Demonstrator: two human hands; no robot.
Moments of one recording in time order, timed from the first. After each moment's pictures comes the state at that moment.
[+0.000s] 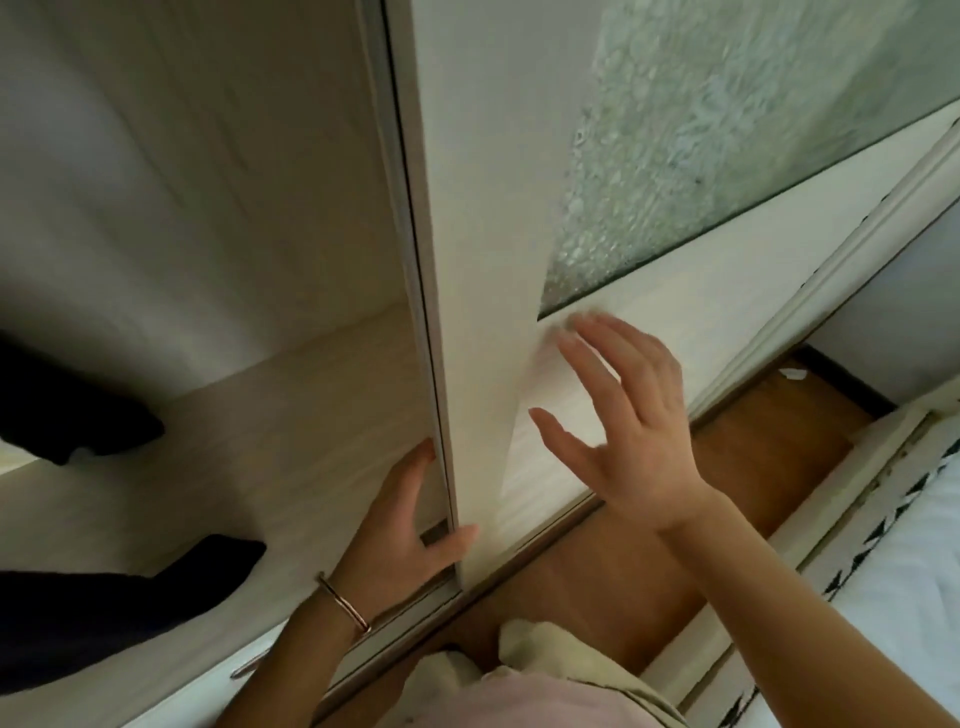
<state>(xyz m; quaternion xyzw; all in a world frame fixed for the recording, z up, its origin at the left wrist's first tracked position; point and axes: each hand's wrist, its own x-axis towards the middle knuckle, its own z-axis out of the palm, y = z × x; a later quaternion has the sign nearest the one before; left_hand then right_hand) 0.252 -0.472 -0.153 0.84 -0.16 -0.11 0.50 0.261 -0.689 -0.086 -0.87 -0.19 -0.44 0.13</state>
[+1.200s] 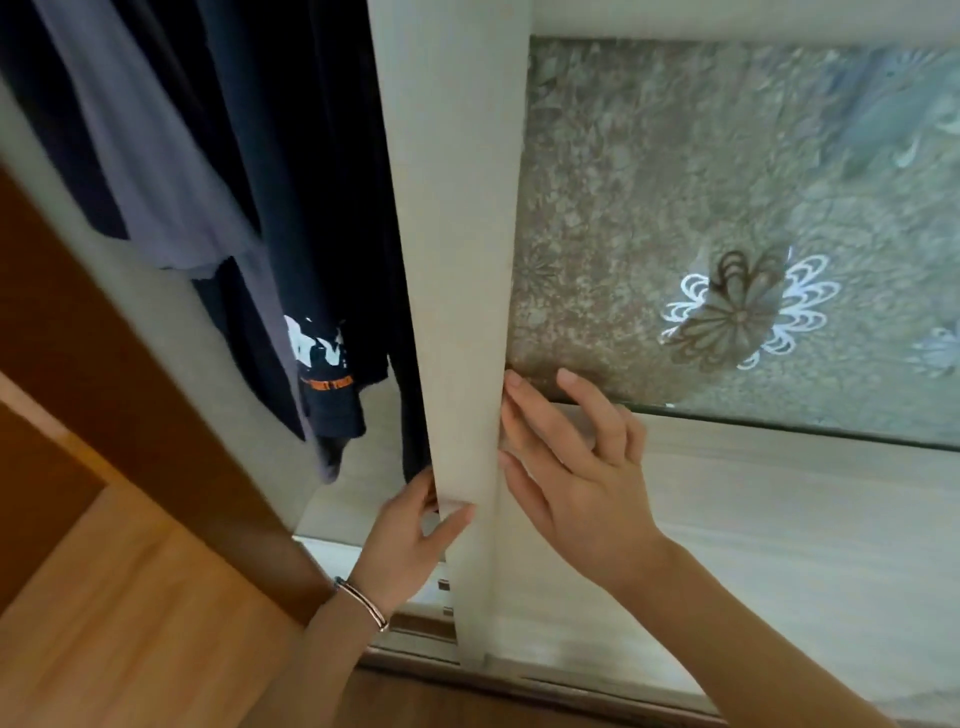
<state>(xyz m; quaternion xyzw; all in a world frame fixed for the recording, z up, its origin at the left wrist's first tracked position) 0.103 -0.246 -0.127 0.82 0.18 0.14 0.52 0.193 -0.393 -0.055 -0.75 -0.43 -0.48 0.17</state>
